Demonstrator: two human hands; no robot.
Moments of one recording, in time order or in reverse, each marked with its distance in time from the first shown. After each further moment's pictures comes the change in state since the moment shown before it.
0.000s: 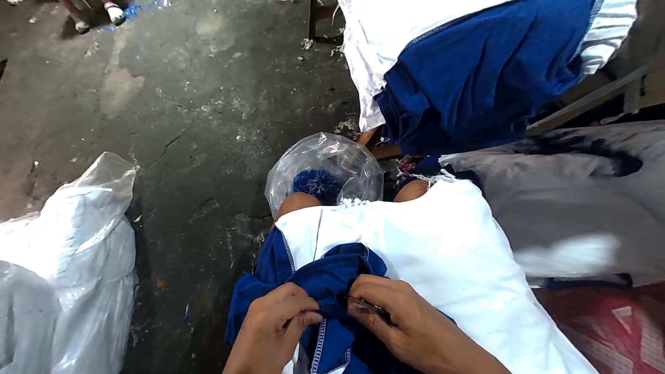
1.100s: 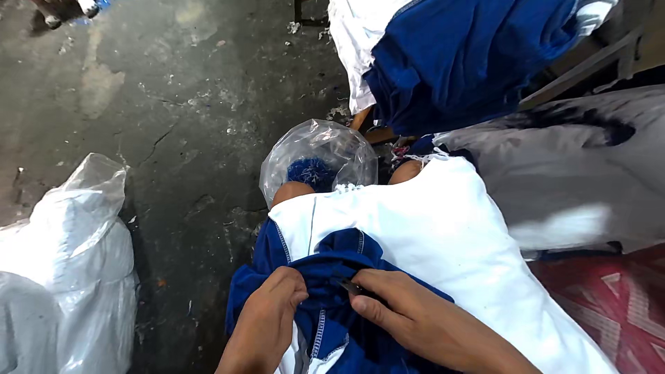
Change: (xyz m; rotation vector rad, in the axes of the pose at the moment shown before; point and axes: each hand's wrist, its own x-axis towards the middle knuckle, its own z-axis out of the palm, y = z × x) left_hand 0.000 0.010 -0.003 0.227 -0.090 -0.123; right_hand -0.006 -0.019 -0.012 0.086 -0.195 0.269
